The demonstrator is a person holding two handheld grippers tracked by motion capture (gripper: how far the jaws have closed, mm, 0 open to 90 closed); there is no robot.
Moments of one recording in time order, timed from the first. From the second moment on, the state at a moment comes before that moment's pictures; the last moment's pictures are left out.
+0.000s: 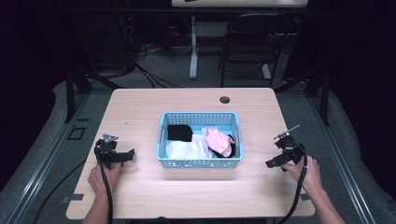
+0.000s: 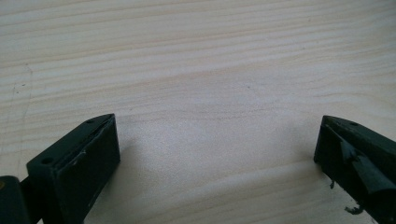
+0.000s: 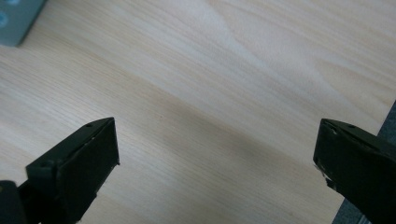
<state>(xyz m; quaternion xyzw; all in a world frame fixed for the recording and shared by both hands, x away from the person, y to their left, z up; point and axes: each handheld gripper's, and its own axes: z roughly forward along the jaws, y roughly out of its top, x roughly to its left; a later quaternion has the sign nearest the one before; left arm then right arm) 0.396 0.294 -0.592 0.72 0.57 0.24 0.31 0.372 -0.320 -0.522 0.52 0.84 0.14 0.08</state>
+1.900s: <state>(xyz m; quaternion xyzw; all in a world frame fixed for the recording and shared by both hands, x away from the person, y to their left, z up) 0.397 0.295 -0.592 0.73 0.57 0.23 0.30 0.434 -0.141 -0.490 0.42 0.89 0.16 0.06</state>
